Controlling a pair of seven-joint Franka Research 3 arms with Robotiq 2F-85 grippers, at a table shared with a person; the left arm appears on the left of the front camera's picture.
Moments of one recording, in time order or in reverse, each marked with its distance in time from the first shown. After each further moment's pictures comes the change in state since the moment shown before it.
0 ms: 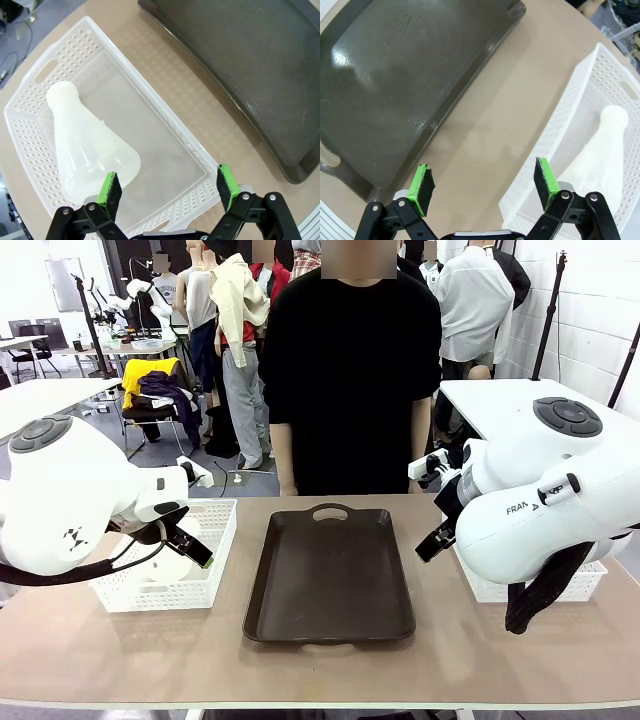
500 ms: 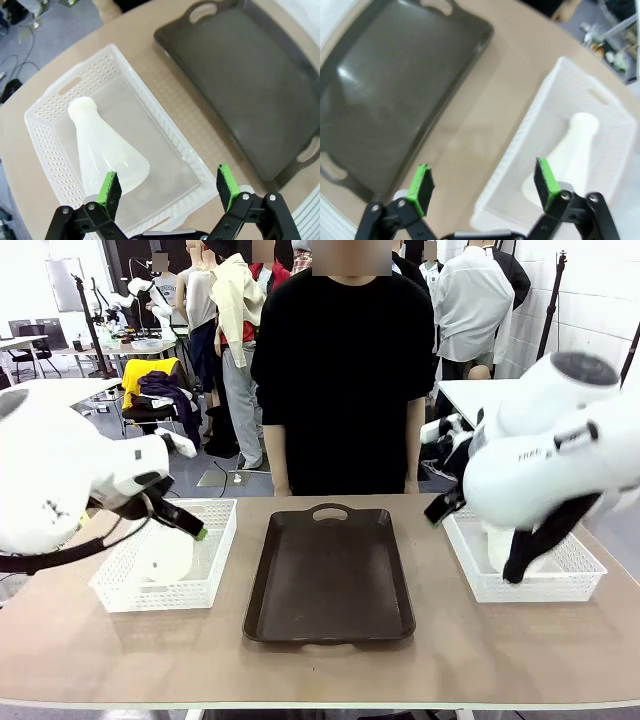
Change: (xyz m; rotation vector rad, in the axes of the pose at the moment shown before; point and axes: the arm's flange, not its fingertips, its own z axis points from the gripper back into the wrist) left arm 0.014 0.024 0.052 -0.056 -0.125 0.109; right arm 0.042 -0.052 0.043 -0.010 -0.017 -0.077
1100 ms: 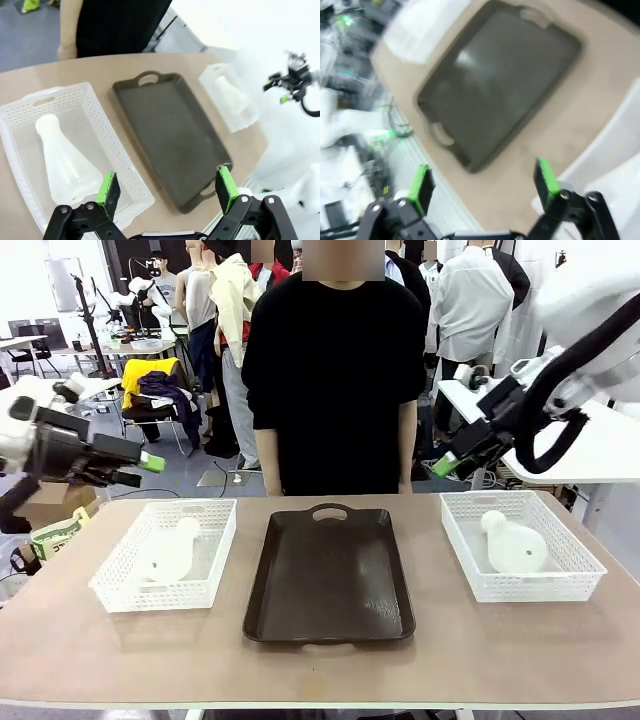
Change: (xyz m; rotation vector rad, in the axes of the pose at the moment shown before) left arm -0.012 0.096 0.070 -0.476 -0.252 0.388; right arm 0.022 -0.082 0.031 0.720 0.042 -0.104
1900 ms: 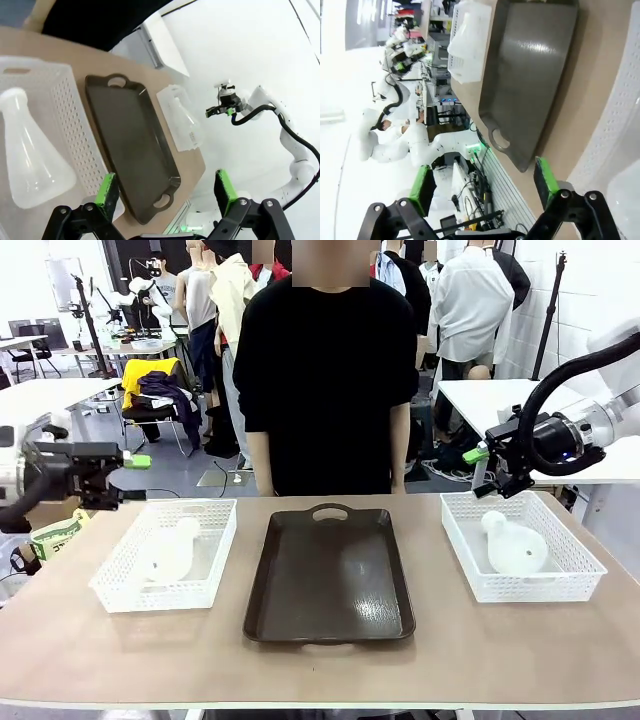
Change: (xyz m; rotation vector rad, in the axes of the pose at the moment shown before) left arm -0.026 0.078 -0.027 -0.291 -0.034 0.321; right arm -0.021 -0.134 -0.006 0.420 -0.052 -0.489
